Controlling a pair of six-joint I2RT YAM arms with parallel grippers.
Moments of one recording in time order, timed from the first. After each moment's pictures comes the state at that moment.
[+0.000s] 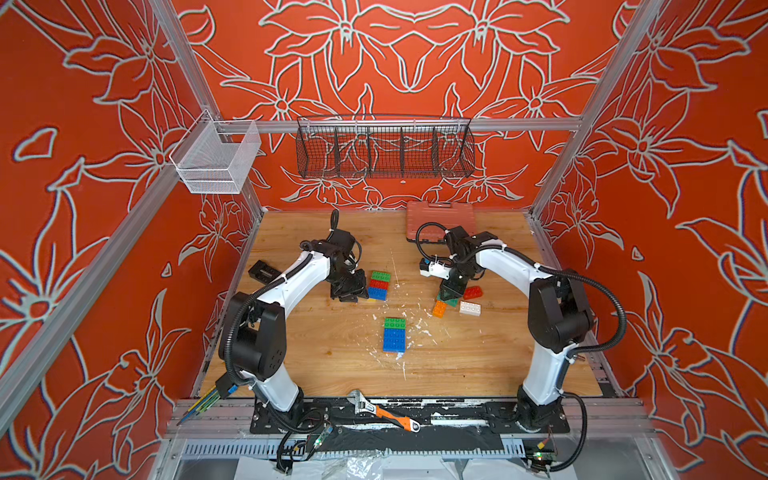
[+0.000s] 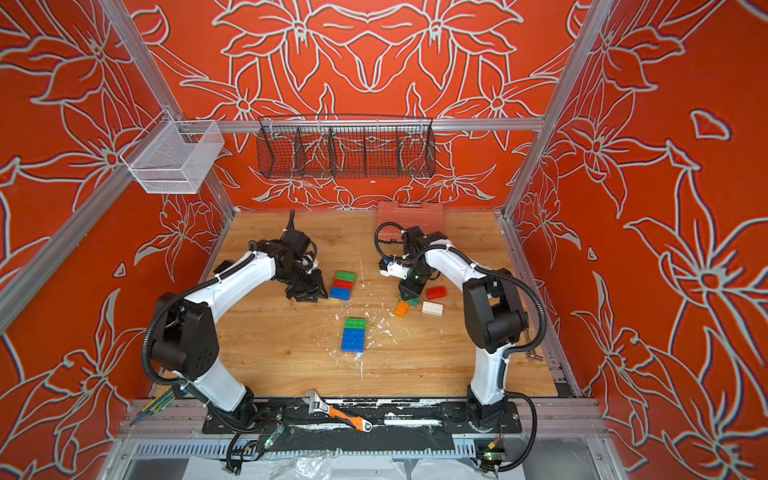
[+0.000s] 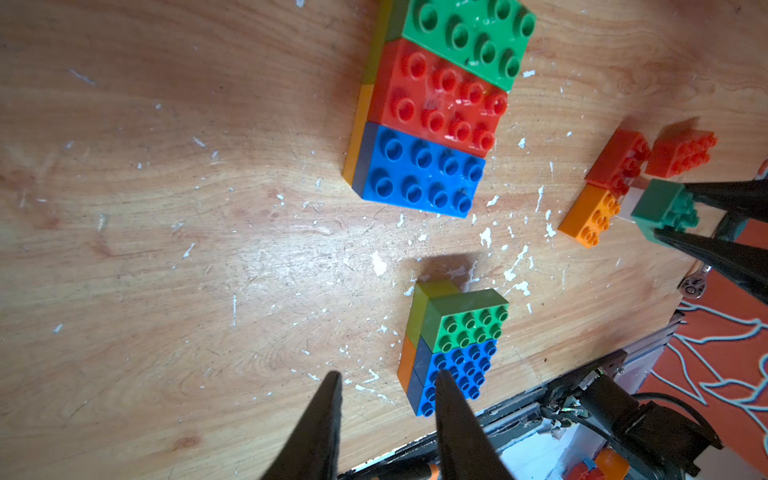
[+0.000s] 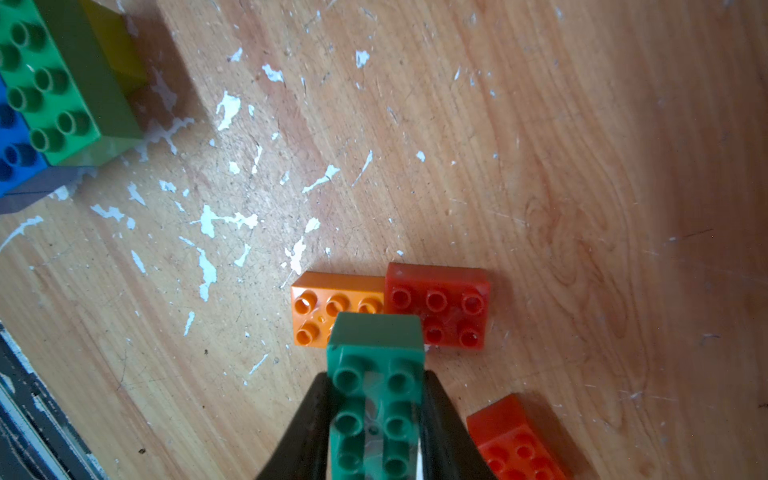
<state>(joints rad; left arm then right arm) -0.28 1.67 1.30 -0.99 0.39 -0.48 0.37 1.88 1.43 -1.03 -0.23 -0.70</state>
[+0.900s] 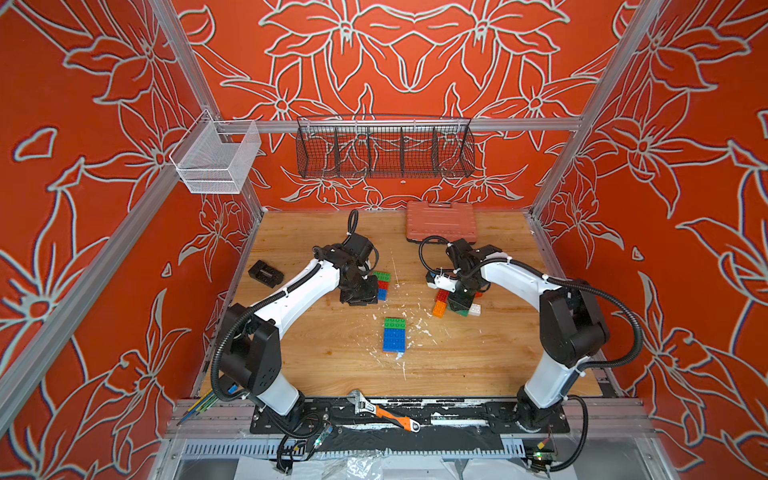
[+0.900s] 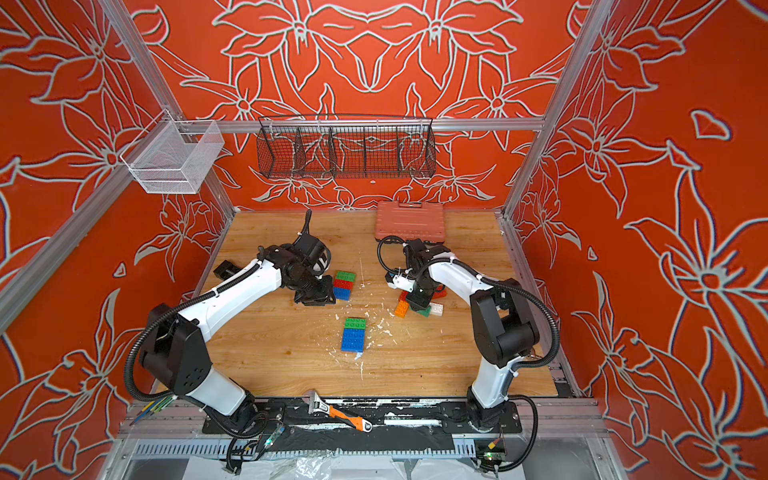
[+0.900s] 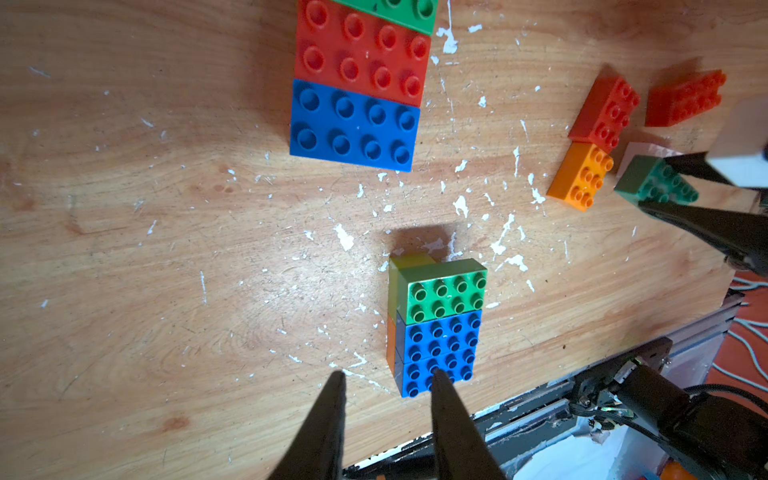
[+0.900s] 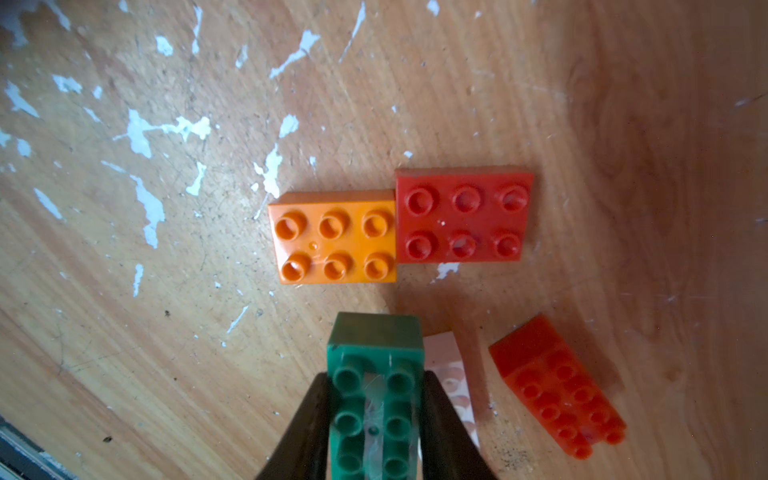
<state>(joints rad) -0.45 1.59 1.30 -1.00 0.27 -0.52 0.40 1.76 1.25 -0.98 -0.07 -0.64</state>
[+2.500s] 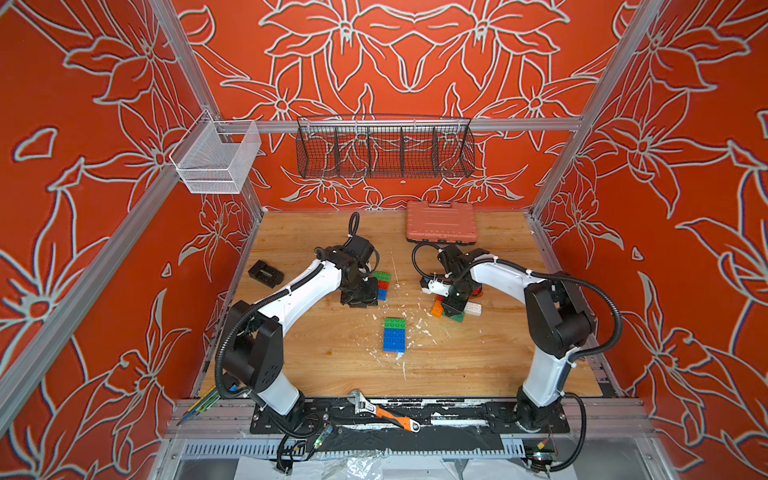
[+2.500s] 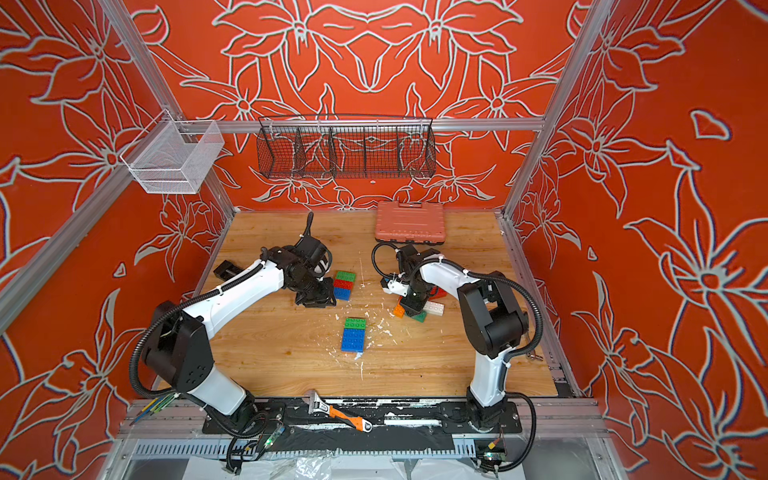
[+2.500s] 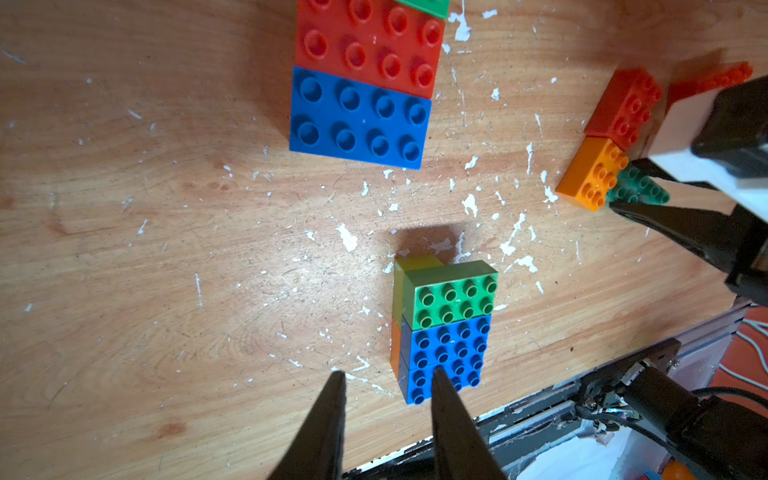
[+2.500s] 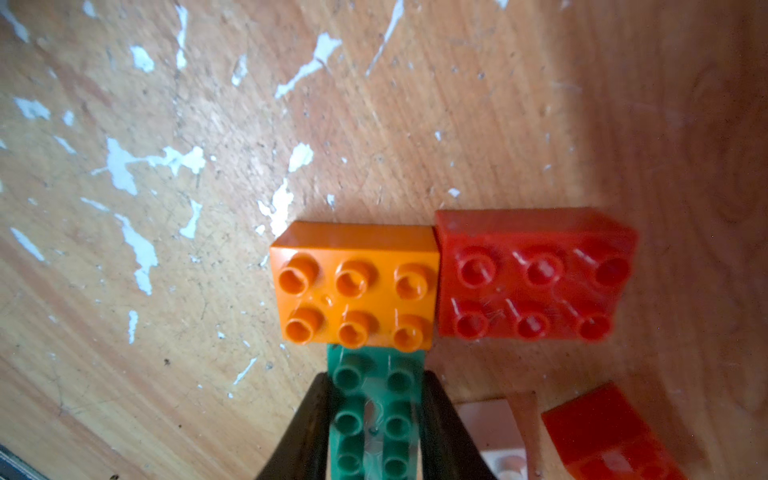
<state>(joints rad) -0.44 1.61 1.28 -0.98 0.27 -0.52 0.44 1.85 1.26 -0.95 -0.09 -0.59</state>
